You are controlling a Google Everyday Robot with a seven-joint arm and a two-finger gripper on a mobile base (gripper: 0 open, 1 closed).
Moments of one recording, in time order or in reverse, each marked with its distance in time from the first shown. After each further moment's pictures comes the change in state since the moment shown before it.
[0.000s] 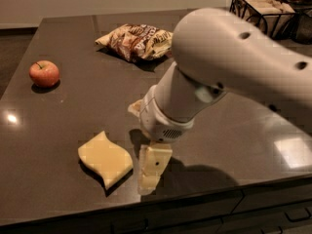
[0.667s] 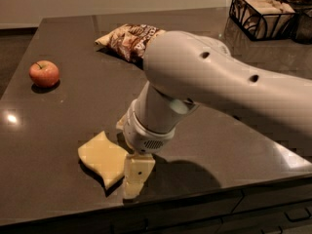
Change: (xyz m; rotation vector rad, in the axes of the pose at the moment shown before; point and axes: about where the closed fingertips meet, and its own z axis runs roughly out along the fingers) arm -0.011 0.008 0.038 -0.055 0.024 -0.004
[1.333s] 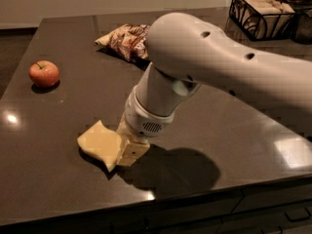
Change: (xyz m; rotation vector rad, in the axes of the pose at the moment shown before) arm -0.004 -0.022 -0.009 -0.029 -0.031 0.079
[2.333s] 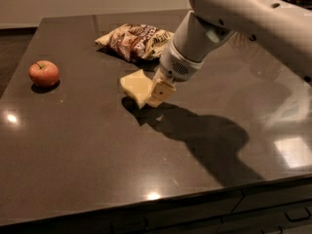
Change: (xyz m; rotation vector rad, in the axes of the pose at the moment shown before) arm 0.062 -0.123 -0.075 0.174 0.009 0.282
